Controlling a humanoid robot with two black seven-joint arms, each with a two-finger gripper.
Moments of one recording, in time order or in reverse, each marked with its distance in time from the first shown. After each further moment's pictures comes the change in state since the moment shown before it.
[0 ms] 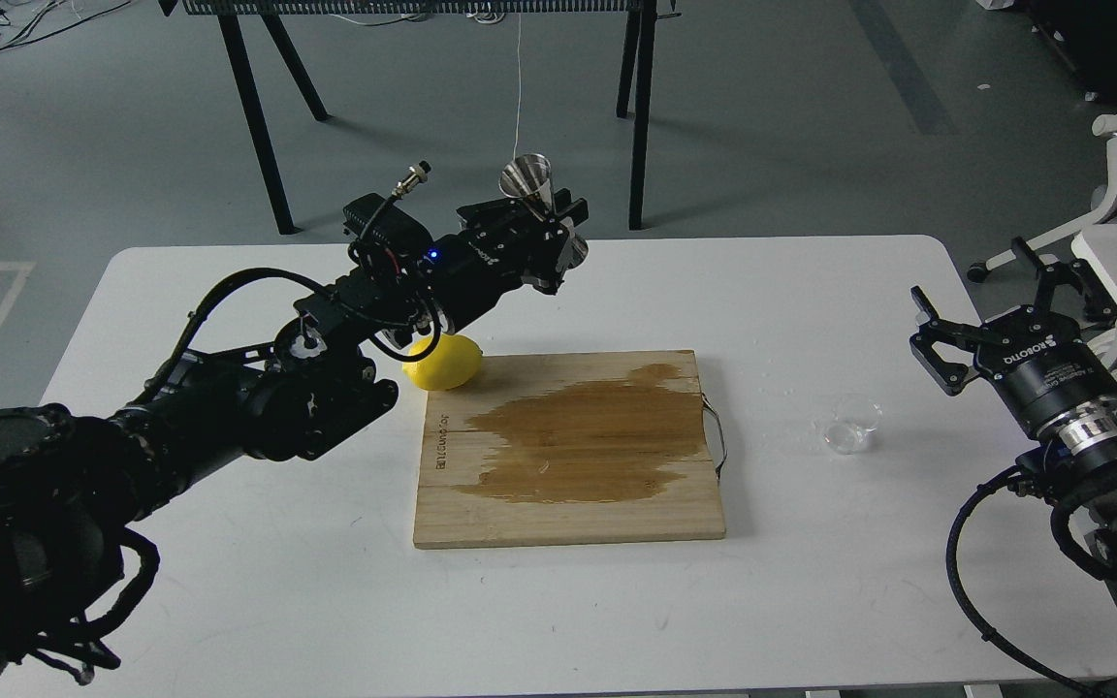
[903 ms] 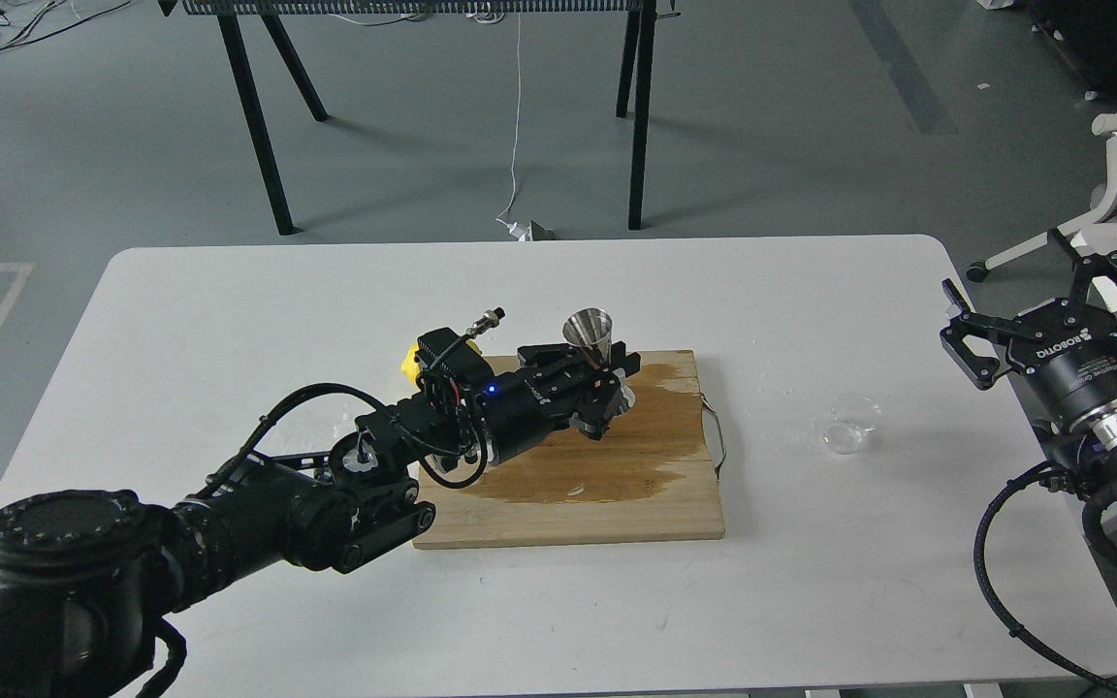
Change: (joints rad) left arm 0.181 -0.037 0.090 -0.024 0.049 0.000 0.000; right arm -0.006 -0.034 0.018 0.009 0.004 0.000 0.002
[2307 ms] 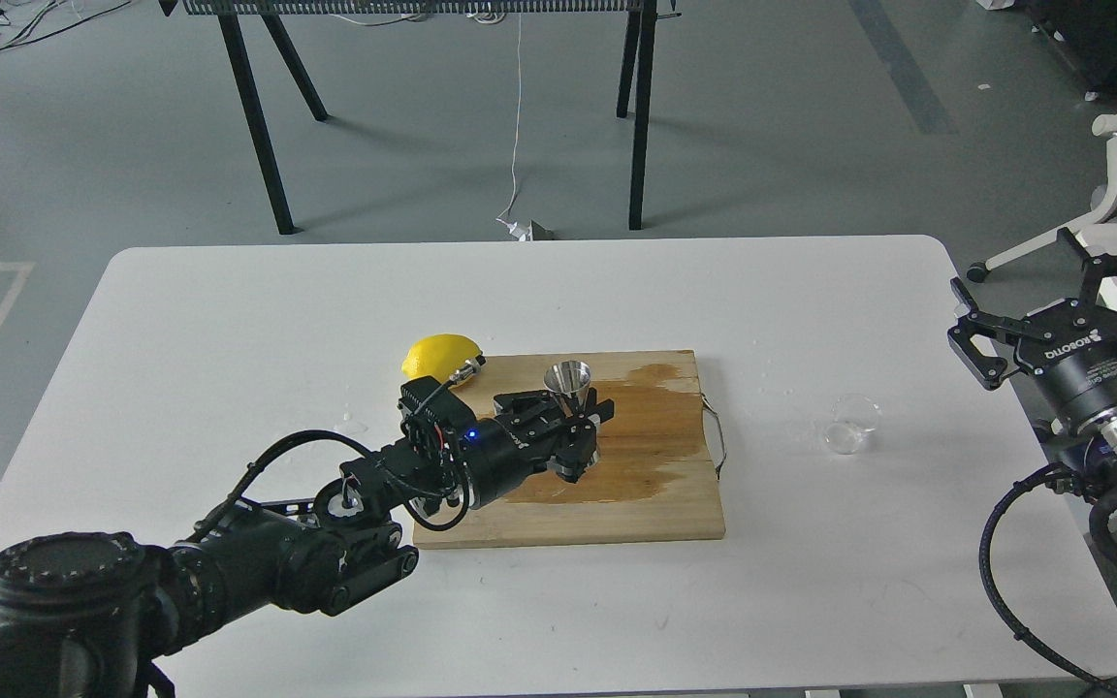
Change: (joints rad) left arm 0.084 0.000 0.007 0.042 -0.003 0.000 0.000; right arm -0.020 -0.003 0.023 0.018 0.002 0.000 0.001
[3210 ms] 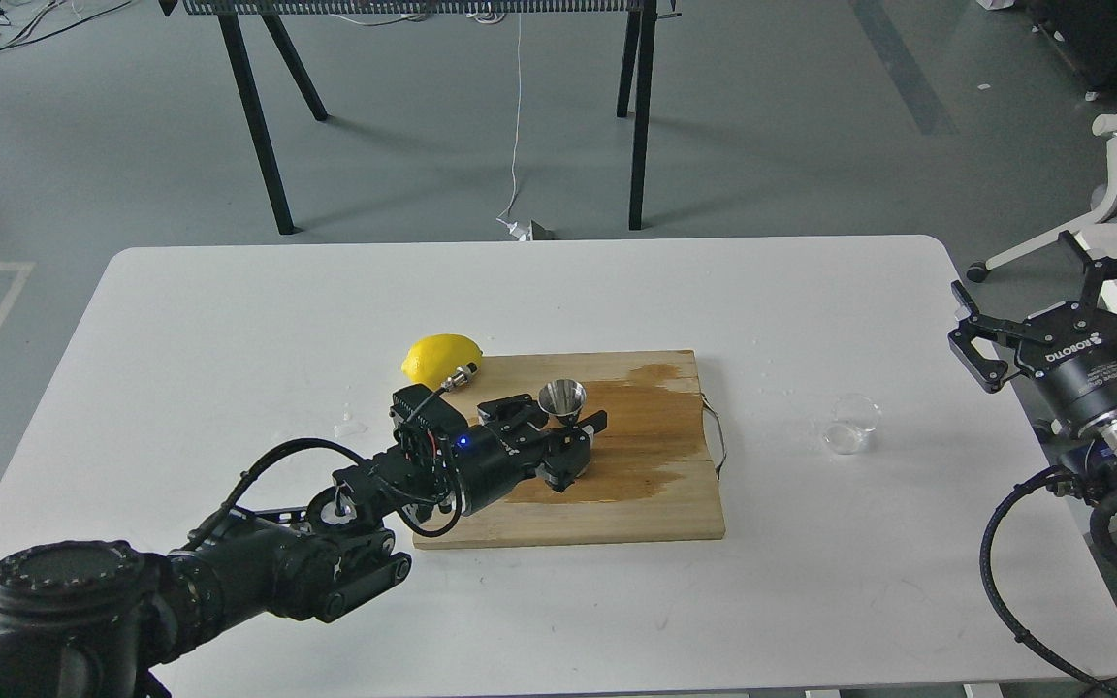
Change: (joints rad) left arm 0.030 0.000 0.000 0.018 0.000 0.000 0.000; right arm -0.005 0.000 0.000 -0.002 0.000 0.000 0.000
